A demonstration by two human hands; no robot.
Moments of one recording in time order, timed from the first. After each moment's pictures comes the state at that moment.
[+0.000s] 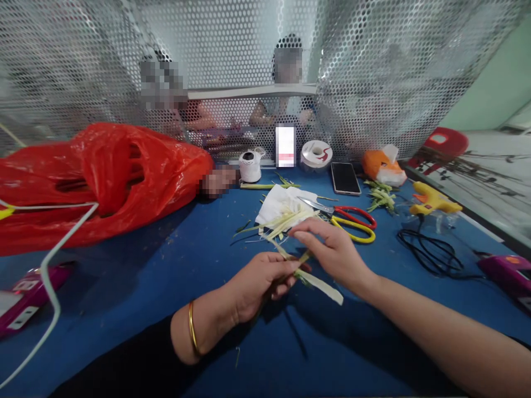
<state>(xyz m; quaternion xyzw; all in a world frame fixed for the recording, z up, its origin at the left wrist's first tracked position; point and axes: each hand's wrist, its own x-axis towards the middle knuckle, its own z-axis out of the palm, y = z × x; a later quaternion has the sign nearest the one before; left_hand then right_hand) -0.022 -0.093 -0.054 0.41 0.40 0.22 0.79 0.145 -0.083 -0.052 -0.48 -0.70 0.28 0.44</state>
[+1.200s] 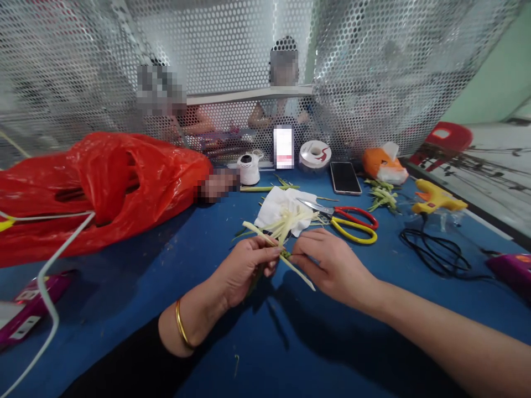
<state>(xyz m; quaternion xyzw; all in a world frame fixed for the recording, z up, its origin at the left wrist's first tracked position) -0.035 -0.071 -0.045 0.39 0.40 0.34 0.75 0.151 -0.092 -0.043 -0.41 -0.85 0.13 0.29</state>
